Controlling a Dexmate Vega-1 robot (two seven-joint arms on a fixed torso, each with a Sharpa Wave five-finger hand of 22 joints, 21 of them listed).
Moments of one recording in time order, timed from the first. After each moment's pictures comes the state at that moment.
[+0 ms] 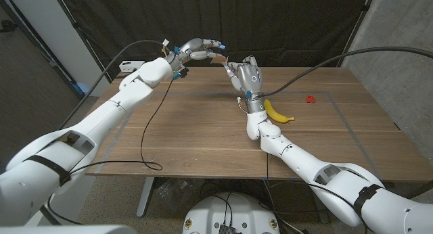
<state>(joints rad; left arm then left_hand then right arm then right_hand) 0.40 0.61 0.59 -1.35 -0.13 -0.26 -0.20 0.95 -0.03 0.26 -0.11 0.22 0.68 -0.21 0.24 0.20 0.33 -0.14 0.25 0.29 0.17 -0.04 0.22 0.21 0.12 0.13 0.41 0.20 -0.60 -0.15 -0.67 -1.04 -1.03 -0.02 -1.12 1.14 0.15 0.12 0.11 0.33 1.01 -0.19 0.26 0.46 1.11 -0.20 0.43 0.74 0.98 -0.15 0.36 1.02 0.13 -0.04 1.25 0.20</state>
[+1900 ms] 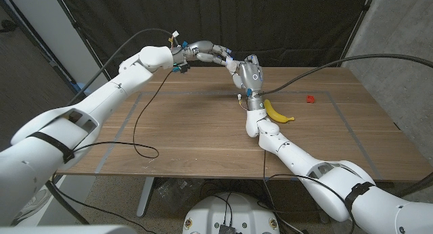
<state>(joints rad) 0.24 0.59 0.68 -1.22 -0.13 -0.30 -0.51 1.07 0.10 0.21 -0.09 0.29 0.71 -0.22 0.23 0.20 0.22 -0.12 0.22 0.26 0.08 -0.01 0.20 0.21 0.10 0.12 0.41 0.20 -0.59 -0.06 -0.56 -0.95 -1.10 0.02 -1.12 1.15 0.16 0.11 0.12 0.32 1.03 -0.20 0.24 0.47 1.12 -0.20 0.42 0.76 0.99 -0.15 0.35 1.04 0.13 -0.04 1.25 0.20</state>
